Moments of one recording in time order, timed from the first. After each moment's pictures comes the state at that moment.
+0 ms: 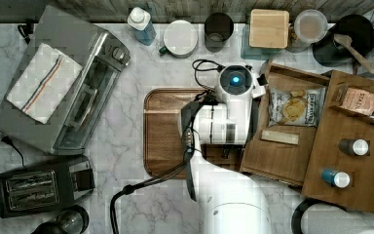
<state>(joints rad) -0.11 0.41 0.00 -2.02 -0.13 0.79 -0.40</state>
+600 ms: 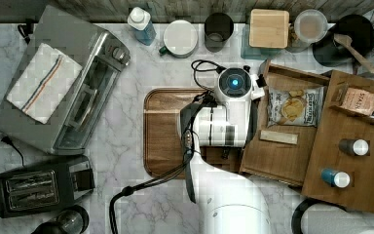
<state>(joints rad) -0.12 0.40 0.00 -2.04 -0.11 0.81 -0.39</state>
